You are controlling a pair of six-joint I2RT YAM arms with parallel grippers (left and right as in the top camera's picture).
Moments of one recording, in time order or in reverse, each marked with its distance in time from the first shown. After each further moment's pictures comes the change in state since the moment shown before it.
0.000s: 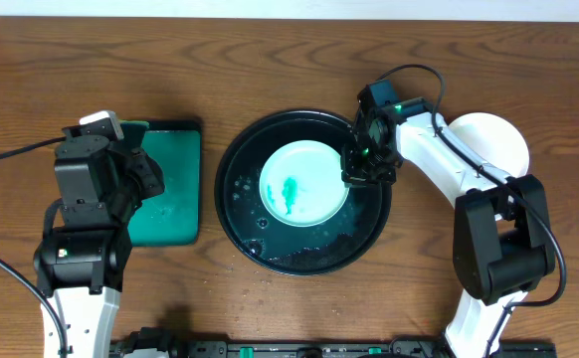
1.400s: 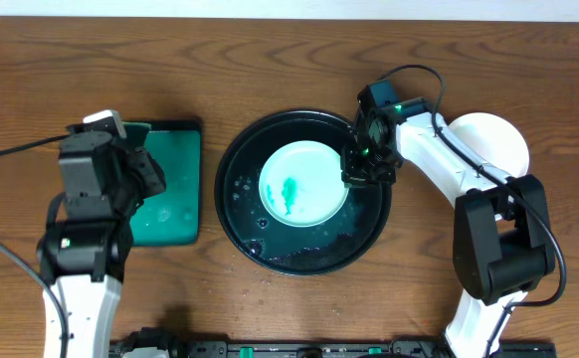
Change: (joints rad) left arm 0.000 0.049 0.000 -0.008 0.000 0.000; right arm 0.000 0.000 0.000 -0.003 -0.008 0.001
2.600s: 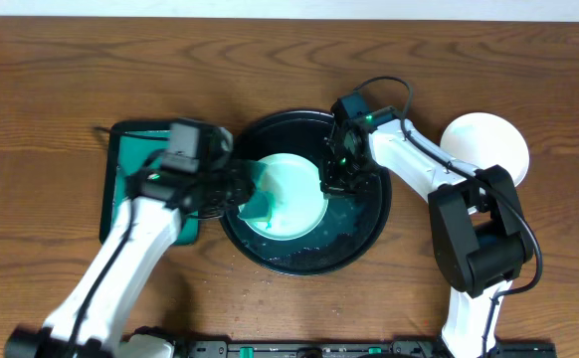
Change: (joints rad) left arm -0.334 0.382 0.000 -0.009 0.410 -0.340; right arm 0.097 0.074 0.000 0.049 -0.052 0.053
